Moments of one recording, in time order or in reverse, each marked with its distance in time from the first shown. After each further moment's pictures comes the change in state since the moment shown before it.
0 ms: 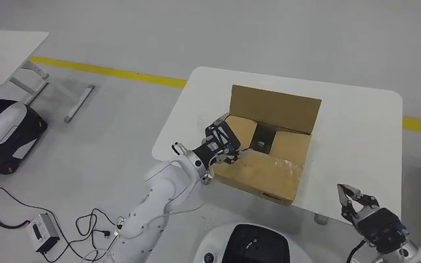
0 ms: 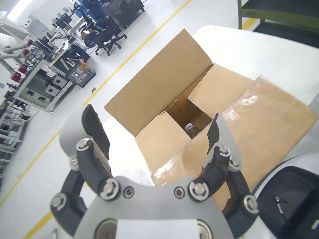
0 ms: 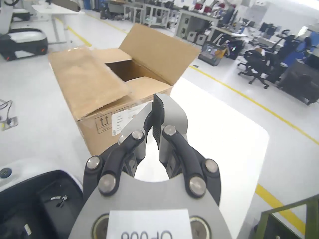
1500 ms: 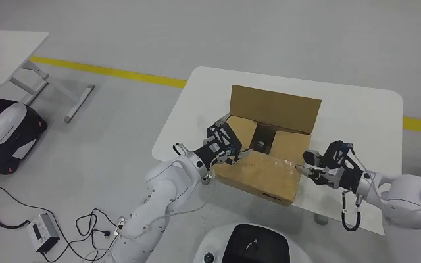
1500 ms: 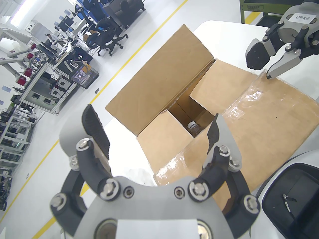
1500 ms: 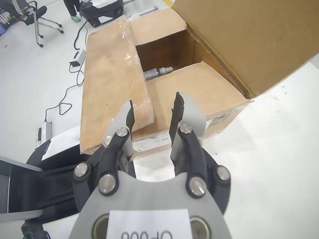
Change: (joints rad) left arm 0.000 0.000 0.001 0.000 -0.011 0.000 0.000; right arm 0.610 0.039 -0.312 0.451 0.816 -0.171 0.901
